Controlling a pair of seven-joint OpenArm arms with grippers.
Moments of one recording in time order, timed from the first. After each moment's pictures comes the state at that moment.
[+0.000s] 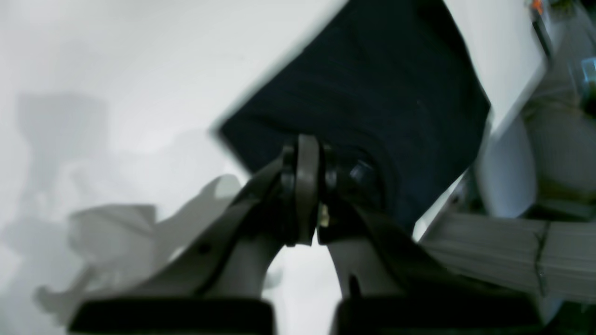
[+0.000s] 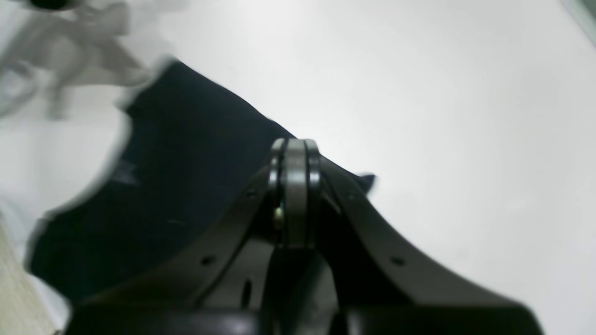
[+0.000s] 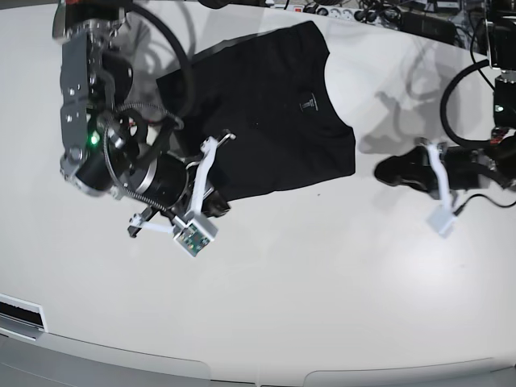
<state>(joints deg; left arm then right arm) -2.9 -32.4 -0.7 83.7 -69.9 -43.8 71.9 1.6 5.6 -7.5 107.9 18.0 35.5 -62.4</state>
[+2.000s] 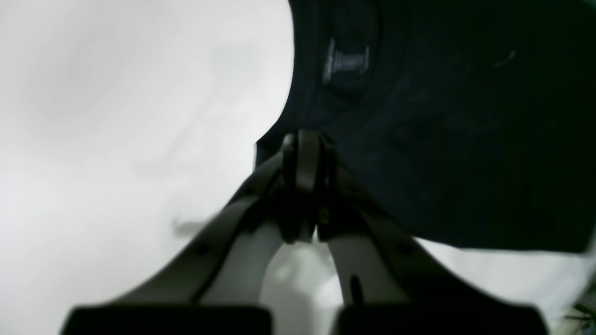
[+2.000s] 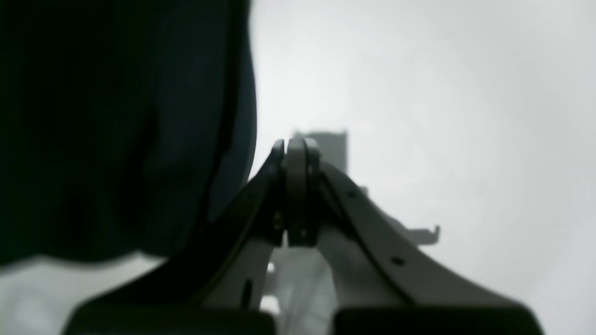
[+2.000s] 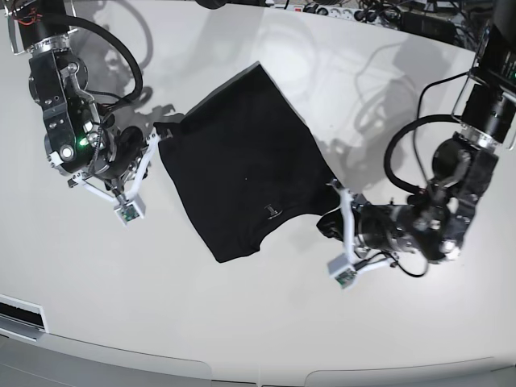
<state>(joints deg) -22.9 -29.7 27.7 80.4 -40.0 -31.2 51.8 -1.5 19.4 -11.6 93.3 14.7 12.2 -57.6</state>
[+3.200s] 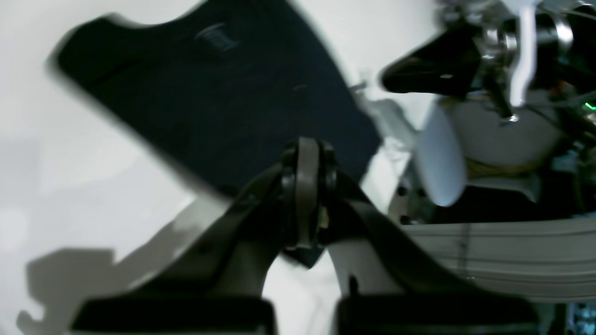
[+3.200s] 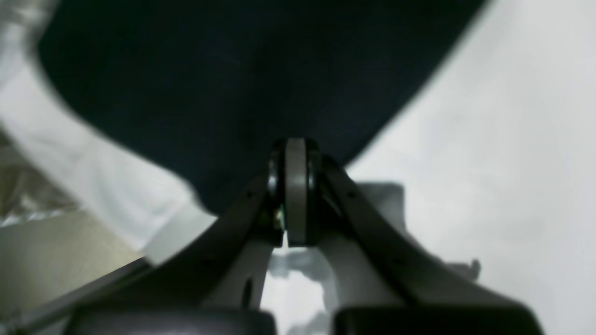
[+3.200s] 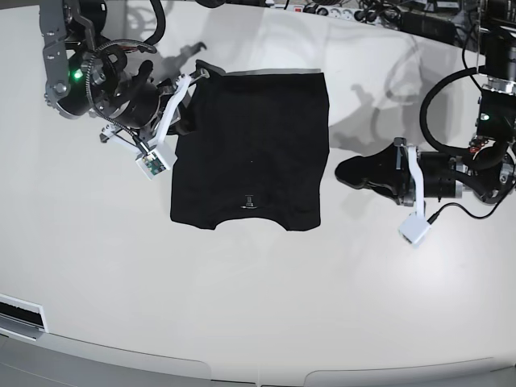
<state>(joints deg) -6.6 -30.5 5.4 82.4 -83.5 -43.9 73.5 -16.8 14.1 -7.0 114.2 28.5 24.8 -63.3</state>
